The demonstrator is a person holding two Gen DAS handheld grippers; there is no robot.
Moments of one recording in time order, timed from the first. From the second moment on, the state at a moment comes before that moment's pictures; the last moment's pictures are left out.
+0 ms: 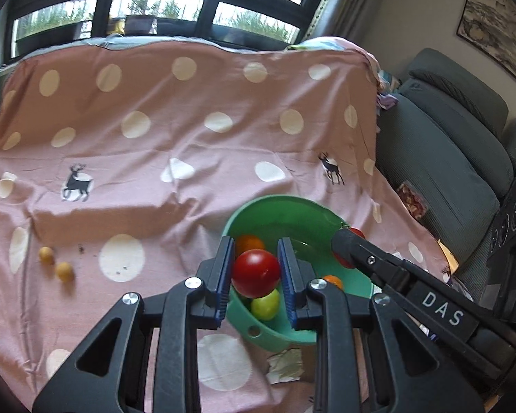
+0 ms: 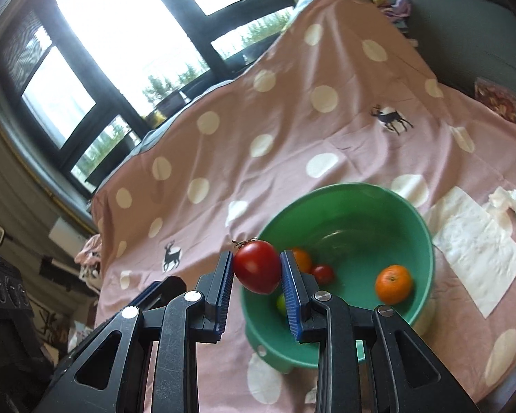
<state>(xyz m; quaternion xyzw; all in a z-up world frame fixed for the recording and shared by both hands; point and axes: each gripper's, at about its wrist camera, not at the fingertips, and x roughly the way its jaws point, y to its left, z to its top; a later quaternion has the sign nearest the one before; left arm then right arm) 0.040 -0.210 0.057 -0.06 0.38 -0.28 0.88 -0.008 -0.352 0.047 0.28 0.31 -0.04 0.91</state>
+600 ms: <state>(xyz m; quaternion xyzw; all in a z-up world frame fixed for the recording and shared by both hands) 0.055 -0.271 0.004 -0.02 0.46 -0.33 0.83 -0.003 -0.393 0.012 0.32 0.37 -0.10 0.87</state>
